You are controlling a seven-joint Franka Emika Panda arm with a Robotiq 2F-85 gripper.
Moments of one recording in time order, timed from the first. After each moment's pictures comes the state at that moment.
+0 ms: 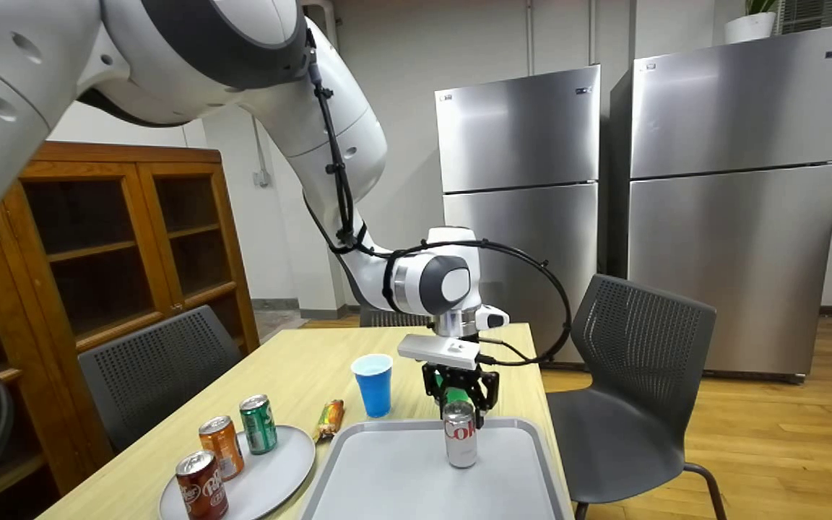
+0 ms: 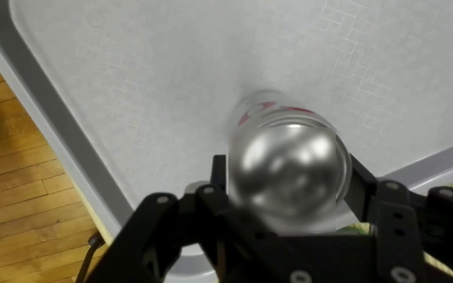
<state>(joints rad) -0.22 0.68 -0.10 -1.89 0.05 2.50 -0.16</state>
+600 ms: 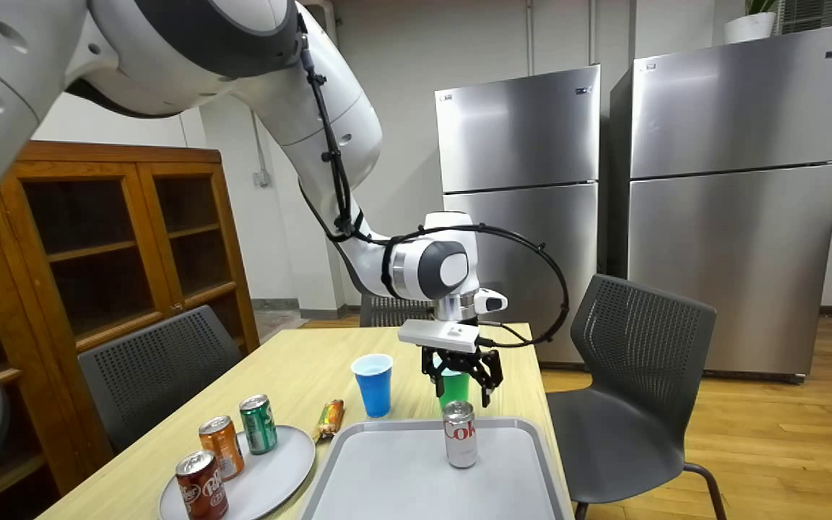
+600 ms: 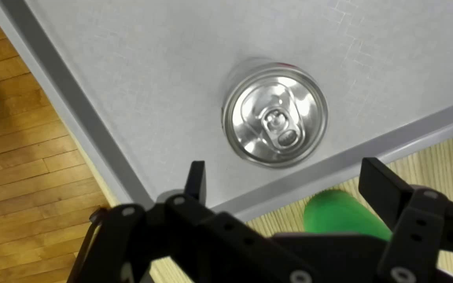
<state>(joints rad) -0.21 0.65 -0.10 -1.88 0.04 2.50 -0.16</state>
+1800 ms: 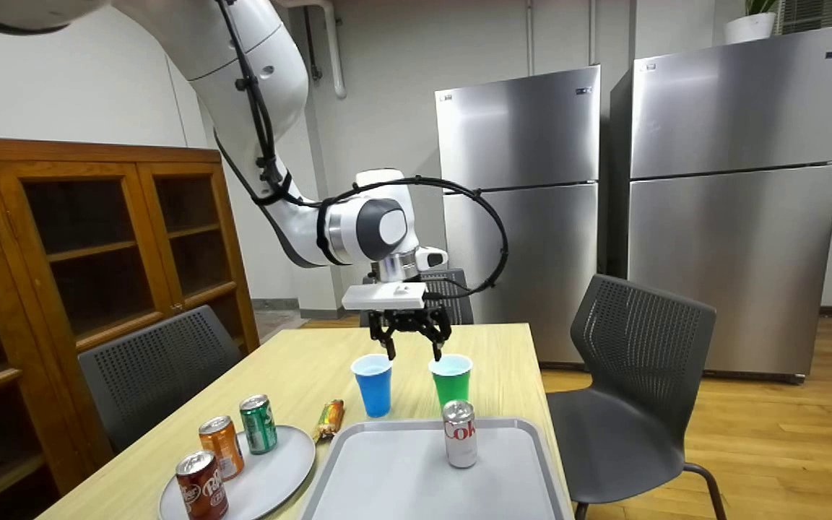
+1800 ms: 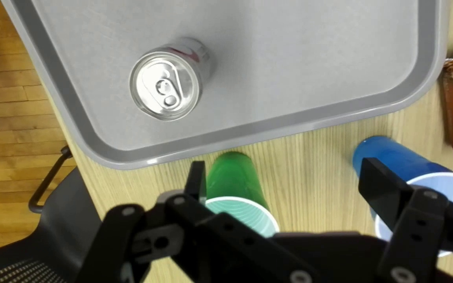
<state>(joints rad) -0.07 0.40 -0.09 -2.10 -0.04 2.59 -0.16</state>
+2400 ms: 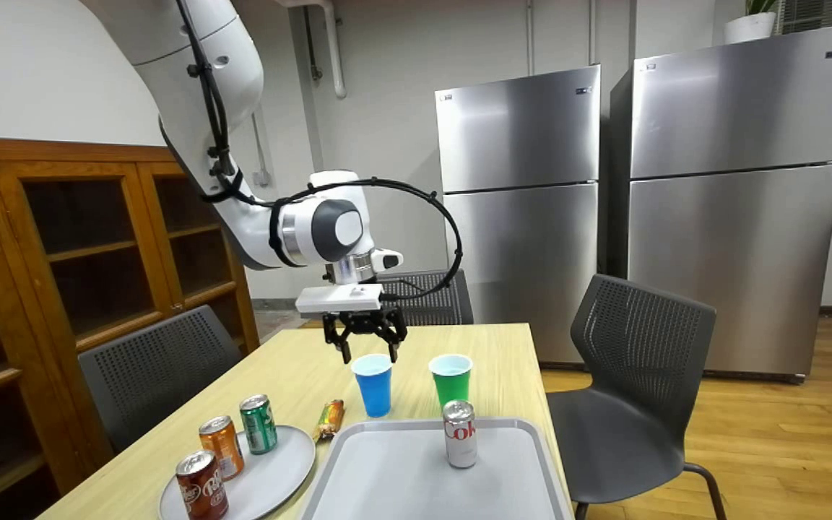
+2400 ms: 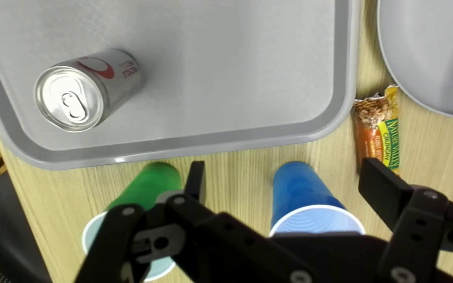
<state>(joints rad) 0.00 0.31 -0.04 -2.22 -0.05 2.61 -0.16</state>
